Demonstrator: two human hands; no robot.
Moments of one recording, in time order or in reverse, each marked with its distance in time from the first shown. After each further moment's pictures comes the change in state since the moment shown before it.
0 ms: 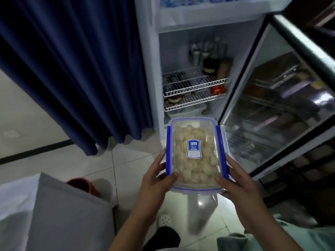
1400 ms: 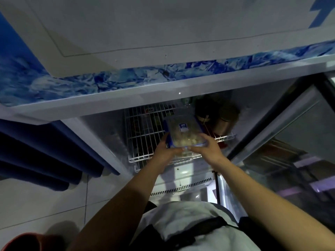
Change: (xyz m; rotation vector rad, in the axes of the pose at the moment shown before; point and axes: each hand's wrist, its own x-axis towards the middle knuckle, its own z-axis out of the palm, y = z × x) left_hand 0.603 0.048 0.179 0.089 0.011 -0.152; right_hand 0.649 -0.090 -0.057 -0.541 -0.160 -0.037
